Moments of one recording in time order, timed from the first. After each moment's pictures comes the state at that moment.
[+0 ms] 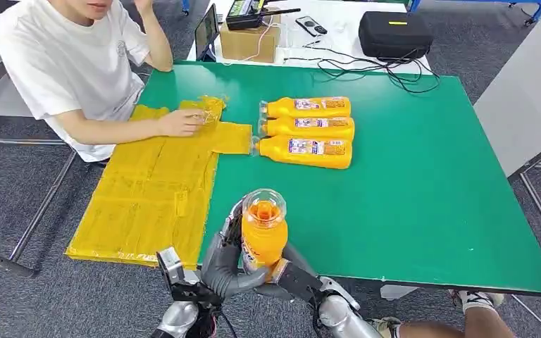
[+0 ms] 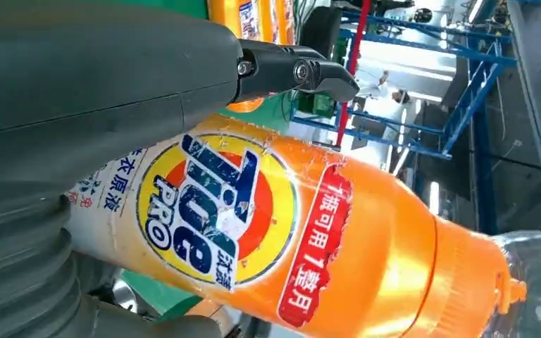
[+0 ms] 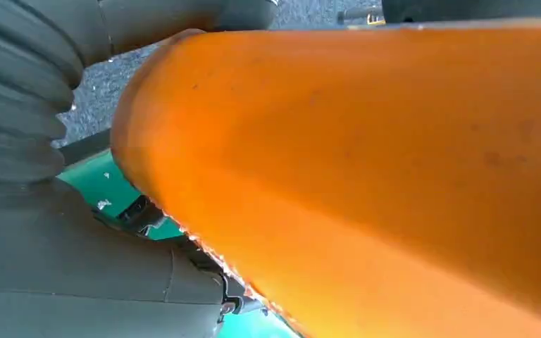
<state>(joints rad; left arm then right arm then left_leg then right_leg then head) -0.06 -0.29 -0.32 -1.08 -0.03 -0.25 -0.70 -0.24 0.10 0.52 -0.88 0.43 0.07 -0.56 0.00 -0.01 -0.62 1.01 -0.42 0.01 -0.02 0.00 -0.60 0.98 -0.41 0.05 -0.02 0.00</state>
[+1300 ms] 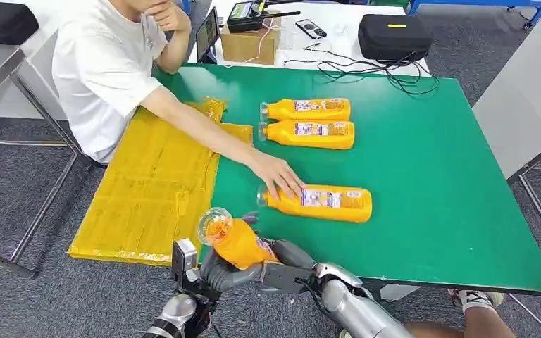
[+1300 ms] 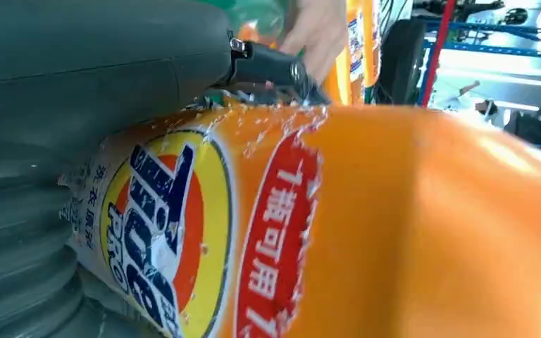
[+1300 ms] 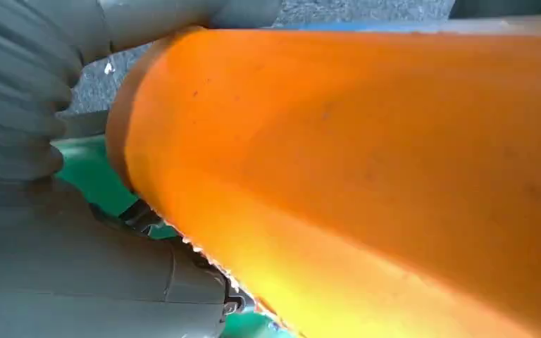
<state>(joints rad) -0.16 -0.29 -0.23 -0.81 -0.09 -0.28 -0.65 -0.40 0.06 0.69 -0.71 0.58 0.07 -0.47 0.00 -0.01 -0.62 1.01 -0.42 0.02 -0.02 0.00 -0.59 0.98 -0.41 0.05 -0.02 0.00</state>
